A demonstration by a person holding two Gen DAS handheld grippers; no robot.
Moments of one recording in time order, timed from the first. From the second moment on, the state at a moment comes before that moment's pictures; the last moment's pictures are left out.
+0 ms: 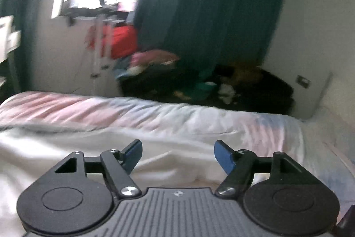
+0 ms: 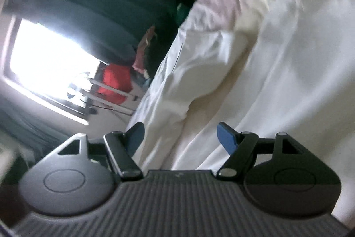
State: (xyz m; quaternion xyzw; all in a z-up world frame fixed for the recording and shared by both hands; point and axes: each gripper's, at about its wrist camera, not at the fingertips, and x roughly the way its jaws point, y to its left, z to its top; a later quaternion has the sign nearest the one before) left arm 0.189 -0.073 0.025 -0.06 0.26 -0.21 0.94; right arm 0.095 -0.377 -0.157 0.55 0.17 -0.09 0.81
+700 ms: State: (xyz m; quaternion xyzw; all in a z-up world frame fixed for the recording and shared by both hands) left arm 0.067 0.003 -0.038 -0.01 0.26 -0.15 0.95; right arm 0.077 -0.348 -0.143 0.50 0.14 -0.07 0.85
